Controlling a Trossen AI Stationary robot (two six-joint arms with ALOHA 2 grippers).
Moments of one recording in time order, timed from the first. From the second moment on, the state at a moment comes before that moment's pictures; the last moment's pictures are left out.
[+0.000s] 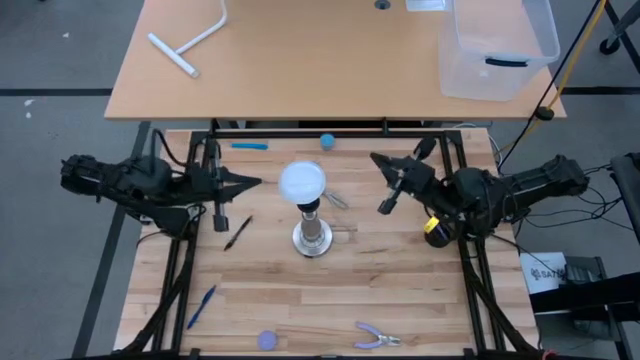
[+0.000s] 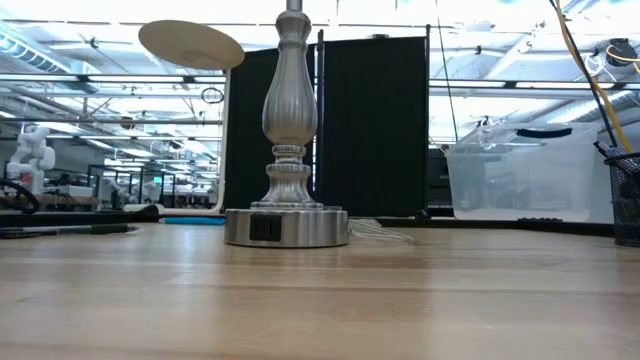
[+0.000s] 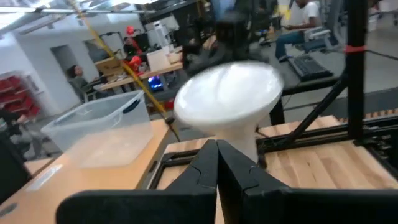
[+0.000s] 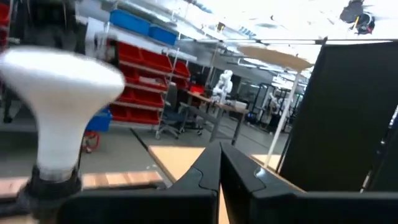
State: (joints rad) left arm -0.30 0.90 1.18 -0.30 -0.44 0.27; right arm 0.24 1.10 0.99 0.43 0.78 -0.44
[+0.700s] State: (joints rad) left arm -0.23 0.93 1.07 -0.06 -0.21 0.32; right arm 0.18 1.39 1.25 0.42 0.63 -0.45
